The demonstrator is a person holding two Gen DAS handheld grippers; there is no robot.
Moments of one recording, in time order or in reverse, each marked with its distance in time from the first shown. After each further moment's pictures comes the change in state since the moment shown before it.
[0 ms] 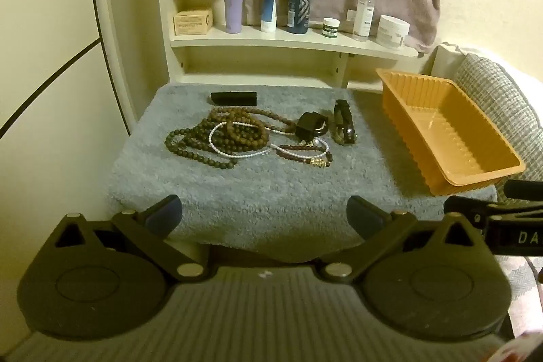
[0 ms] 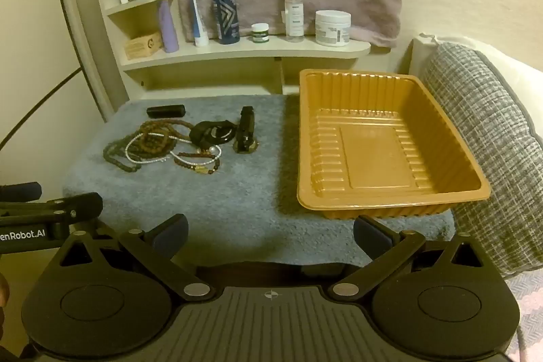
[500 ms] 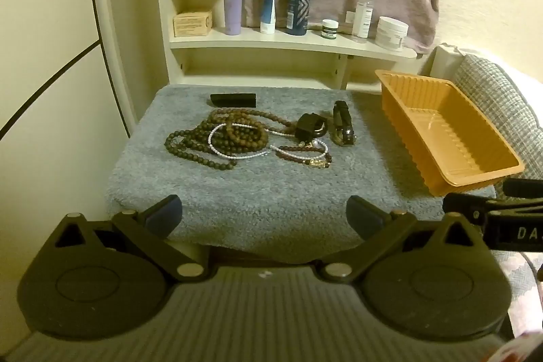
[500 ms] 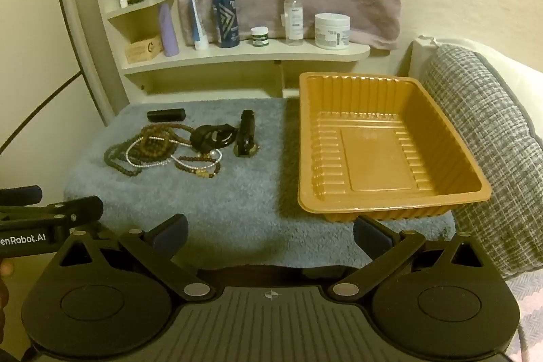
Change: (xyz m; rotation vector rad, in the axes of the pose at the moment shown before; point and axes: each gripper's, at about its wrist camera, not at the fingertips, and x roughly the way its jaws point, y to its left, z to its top) left arm -0.002 0.002 0.004 0.001 0.004 -0.011; right arm 0.000 0.003 0.002 0.009 -0.011 -0.007
